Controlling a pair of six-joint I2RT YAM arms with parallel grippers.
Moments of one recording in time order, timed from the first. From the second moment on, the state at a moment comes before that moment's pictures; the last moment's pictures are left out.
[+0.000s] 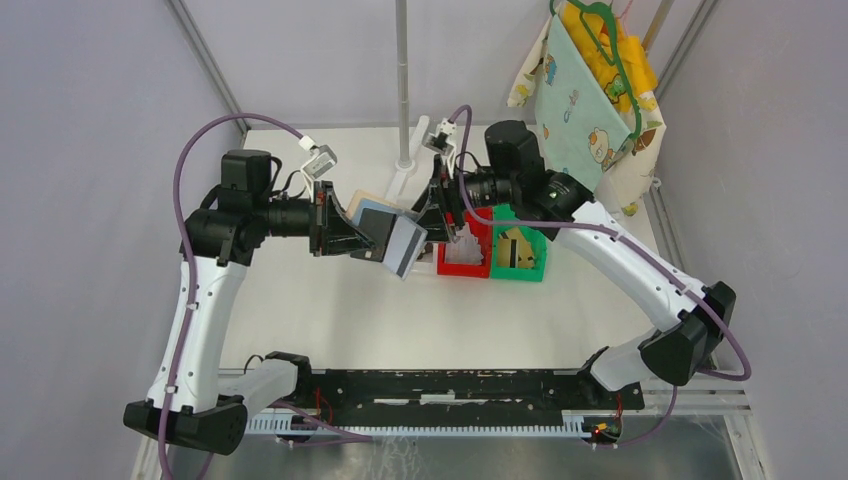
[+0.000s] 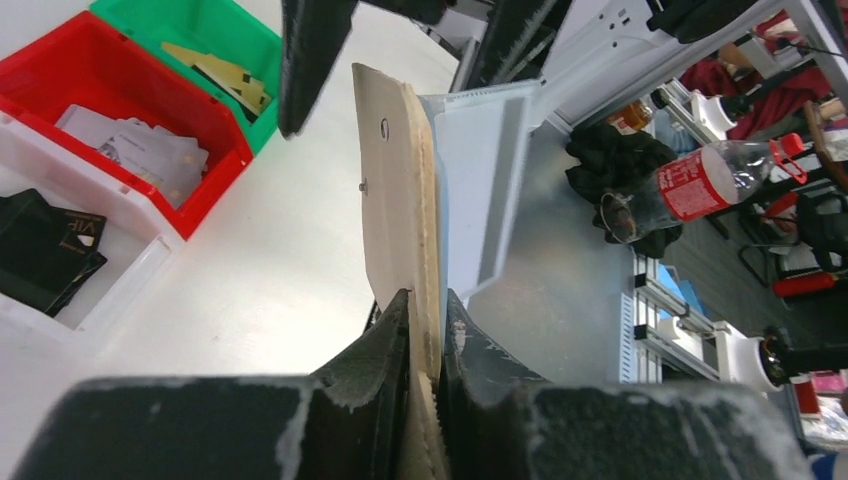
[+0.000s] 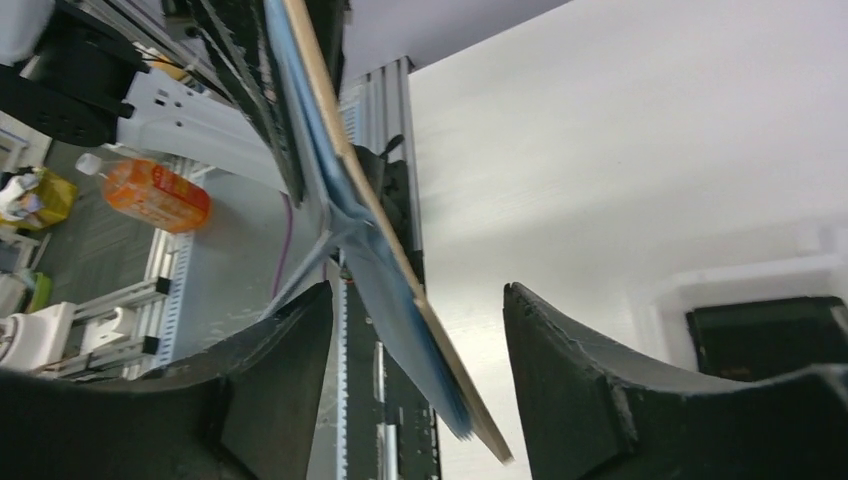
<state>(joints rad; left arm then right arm) -0.16 1.07 1.40 -1.02 1.17 0.09 0.73 1.47 1.51 -0.36 -0.84 0.21</state>
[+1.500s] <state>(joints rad) -0.16 1.09 1.45 -1.22 1.31 0.20 0.84 1.49 1.52 -0.04 -1.00 0.28</state>
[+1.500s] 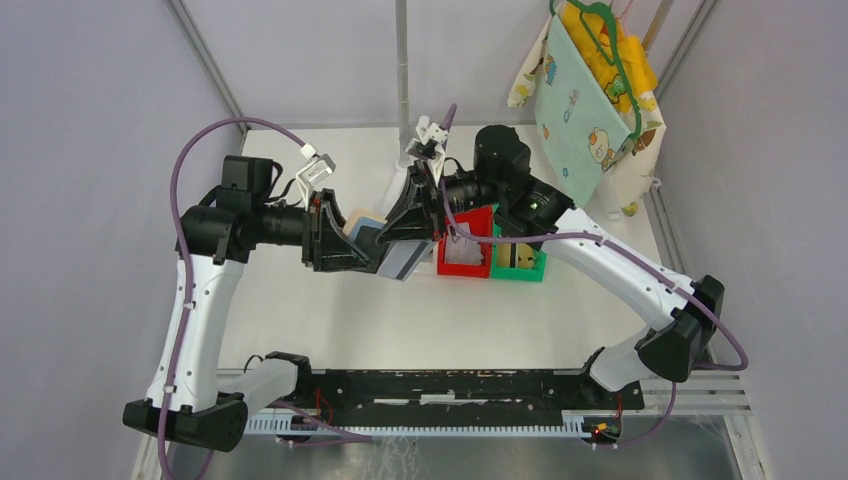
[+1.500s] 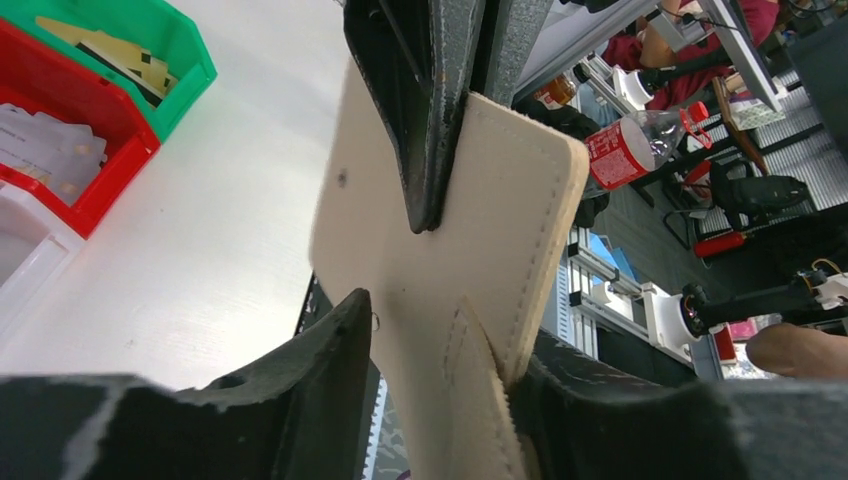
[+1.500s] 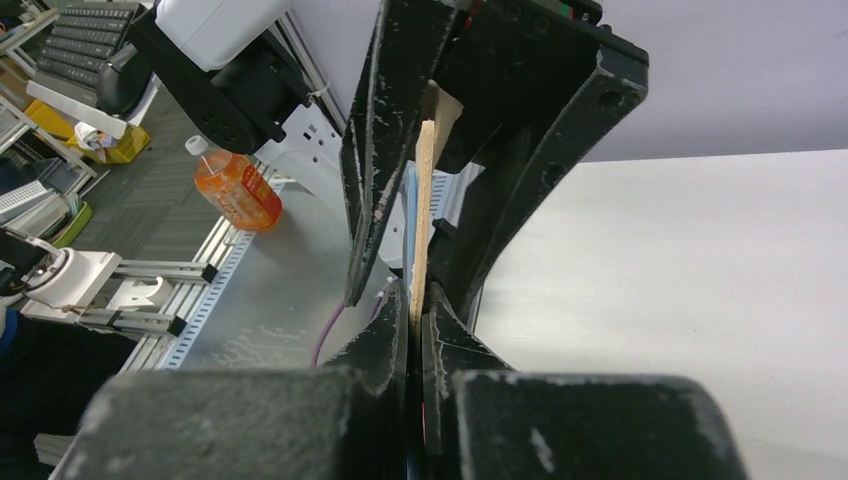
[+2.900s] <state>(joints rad) -0.16 1.04 1.31 -0.83 1.04 -0.09 0.62 1.18 1.10 0.31 -0.69 0.70</state>
